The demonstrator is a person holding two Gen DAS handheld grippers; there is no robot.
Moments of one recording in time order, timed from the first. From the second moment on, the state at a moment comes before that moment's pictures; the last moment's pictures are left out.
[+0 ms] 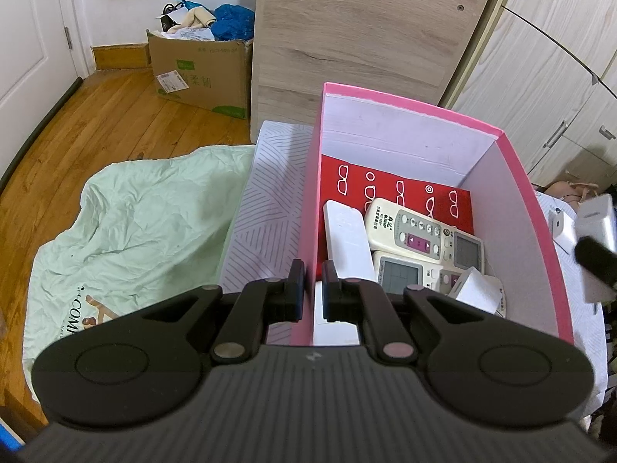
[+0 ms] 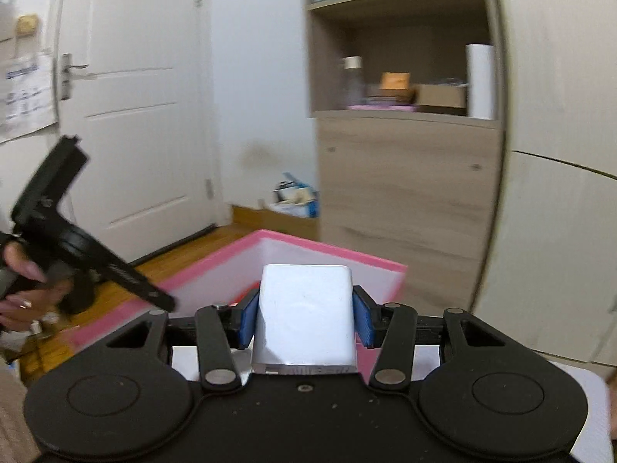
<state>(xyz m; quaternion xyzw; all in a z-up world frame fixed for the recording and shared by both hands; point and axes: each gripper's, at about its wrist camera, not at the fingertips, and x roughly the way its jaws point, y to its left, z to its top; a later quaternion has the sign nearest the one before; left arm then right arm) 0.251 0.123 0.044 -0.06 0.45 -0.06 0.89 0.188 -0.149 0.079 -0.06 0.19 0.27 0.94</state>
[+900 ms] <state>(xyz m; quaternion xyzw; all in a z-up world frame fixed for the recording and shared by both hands) 0.249 0.120 0.045 -0.05 0.45 -0.06 0.89 0.324 -0.063 0.030 -0.20 0.41 0.21 0.86</state>
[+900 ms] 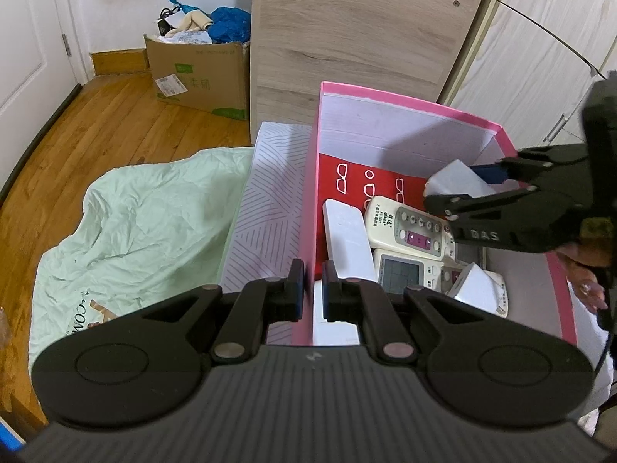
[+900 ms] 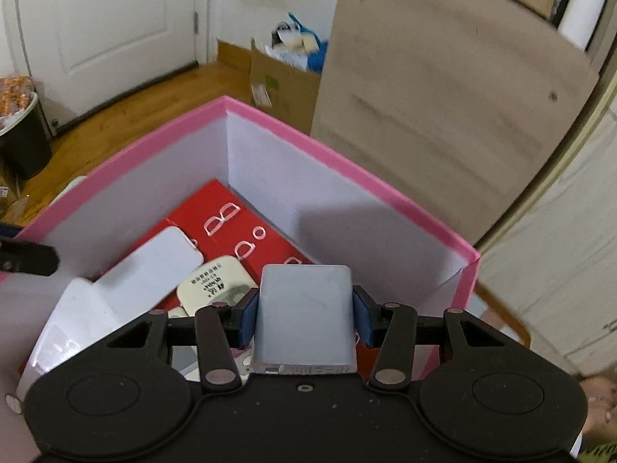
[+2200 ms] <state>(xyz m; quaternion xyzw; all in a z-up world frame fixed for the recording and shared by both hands) 0.248 0.123 0.046 -0.06 0.46 -0.05 0.89 0.193 -0.297 0.058 0.10 0.34 0.11 0.93</state>
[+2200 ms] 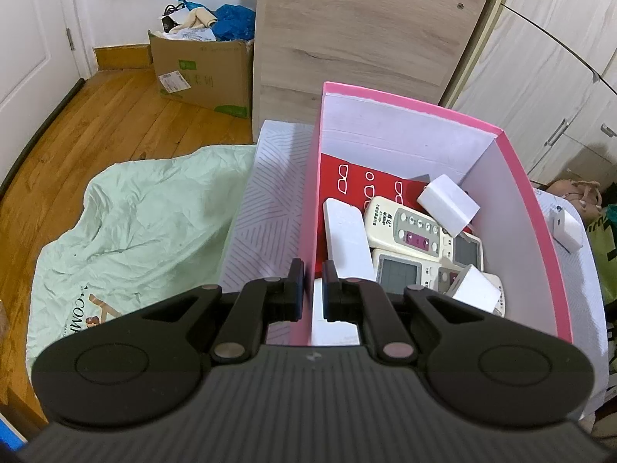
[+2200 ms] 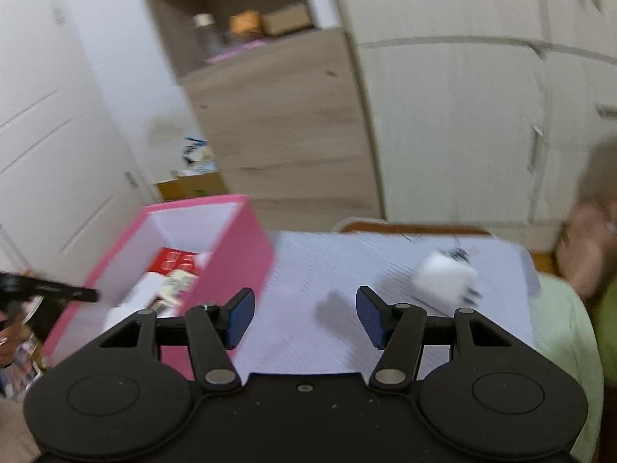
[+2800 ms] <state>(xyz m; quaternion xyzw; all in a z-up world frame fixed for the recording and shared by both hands) 0.250 0.117 0.050 -0.06 0.46 -0.05 0.89 0.278 -0.336 -0.013 0.13 0.37 -0.05 0.92</state>
